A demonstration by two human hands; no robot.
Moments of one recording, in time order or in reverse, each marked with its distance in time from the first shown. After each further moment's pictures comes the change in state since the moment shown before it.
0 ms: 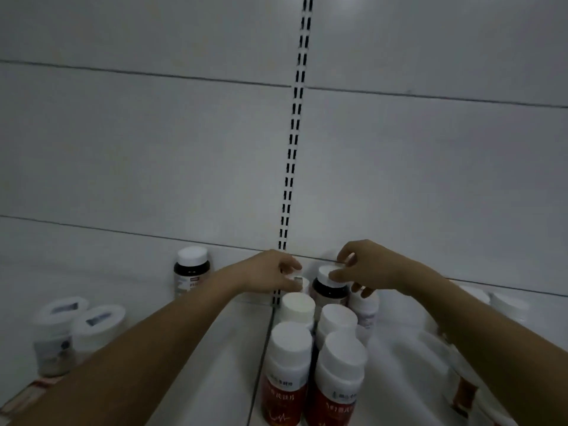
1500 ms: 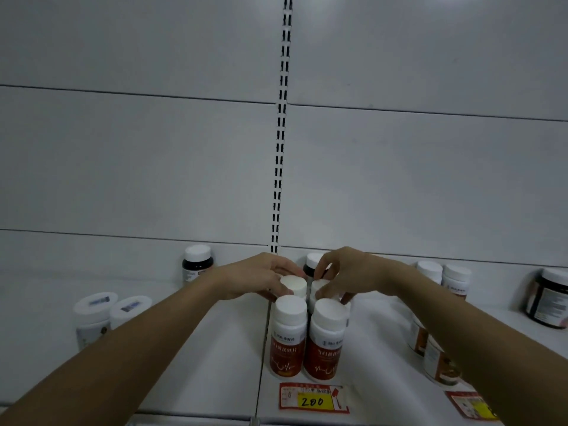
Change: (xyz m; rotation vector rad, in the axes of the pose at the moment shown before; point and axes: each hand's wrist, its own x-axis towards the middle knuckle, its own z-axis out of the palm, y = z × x) left_hand -0.073 0.024 -0.003 -0.414 -0.230 0.021; right_hand -0.066 -0.015 0.017 0.095 -0.153 -0.053
